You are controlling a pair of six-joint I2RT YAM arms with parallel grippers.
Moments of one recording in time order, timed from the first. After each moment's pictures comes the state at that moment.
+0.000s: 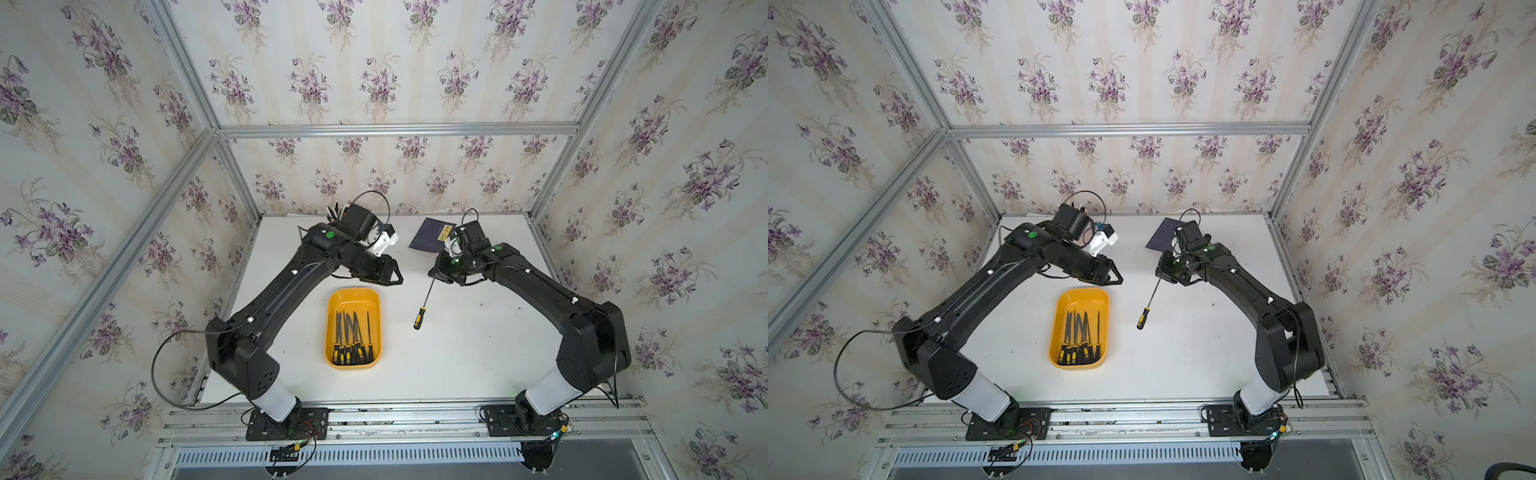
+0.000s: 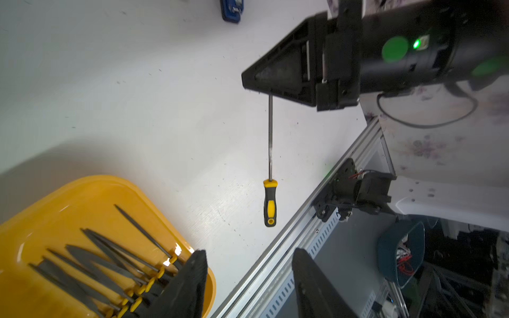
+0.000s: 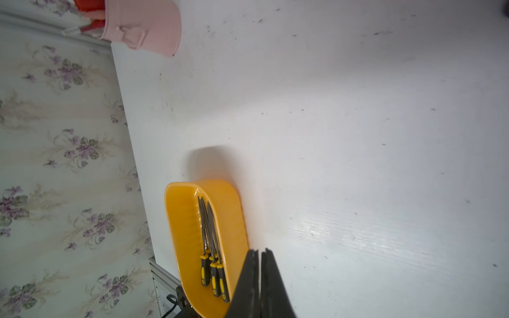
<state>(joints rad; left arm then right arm) -0.49 1.58 1.68 -1.13 0.48 -0.22 0.49 1.67 1.39 -0.69 -0.38 0.74</state>
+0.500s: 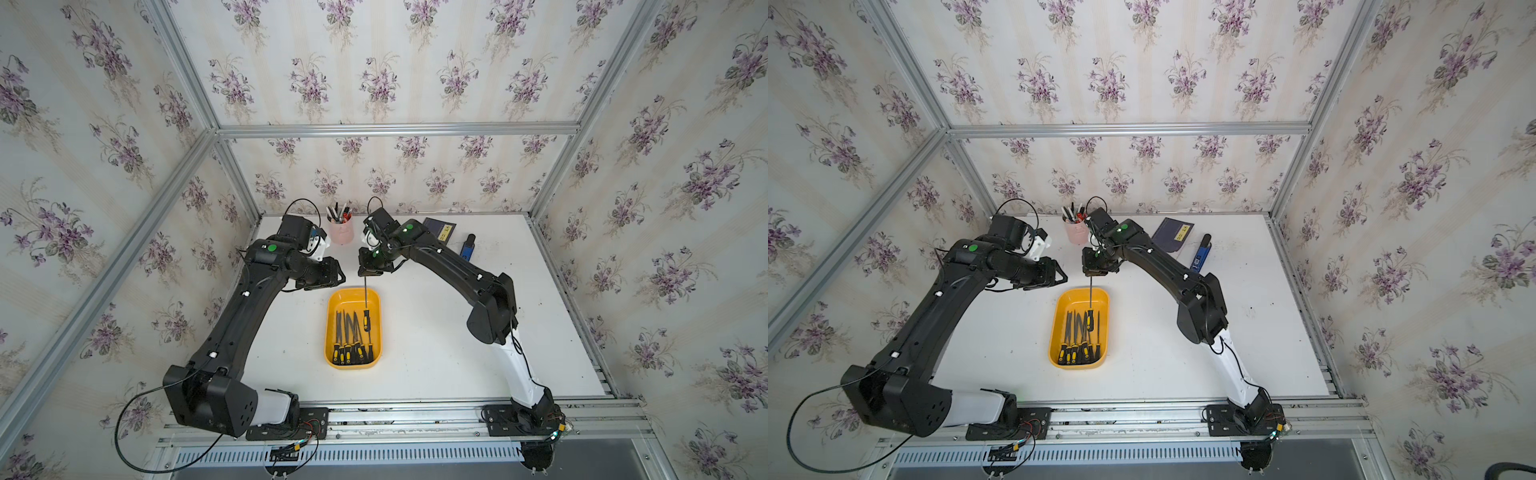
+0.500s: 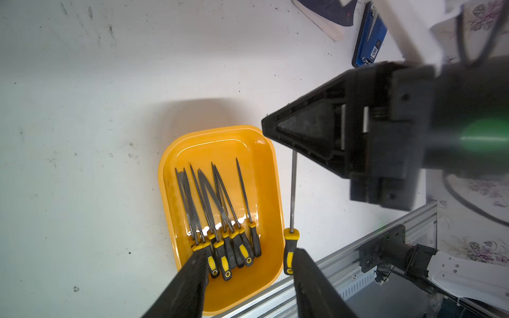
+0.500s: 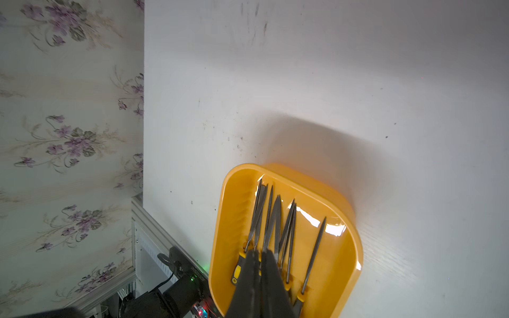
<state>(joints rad) -0.17 1.38 1.41 -1.17 0.35 -0.24 0.81 2.32 2.31 -1.08 -0.37 0.63</state>
